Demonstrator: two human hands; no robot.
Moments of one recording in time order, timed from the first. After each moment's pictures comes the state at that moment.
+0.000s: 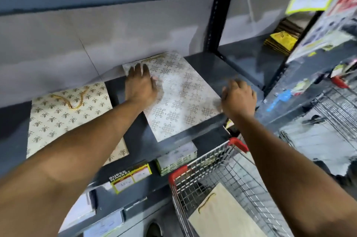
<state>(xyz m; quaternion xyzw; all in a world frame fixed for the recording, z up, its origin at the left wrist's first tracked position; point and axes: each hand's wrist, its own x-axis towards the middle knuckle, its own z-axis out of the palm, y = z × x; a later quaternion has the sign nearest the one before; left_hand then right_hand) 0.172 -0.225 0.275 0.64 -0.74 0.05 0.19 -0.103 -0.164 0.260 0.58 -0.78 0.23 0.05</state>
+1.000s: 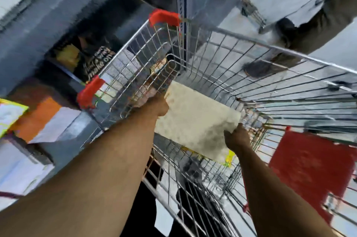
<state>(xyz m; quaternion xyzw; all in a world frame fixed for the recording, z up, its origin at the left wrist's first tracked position) -0.025 -0.015 -0.056 0.54 -0.74 -0.29 -0.29 -0.193 0.219 -0.110 0.19 -0.91 0.10 -0.36</state>
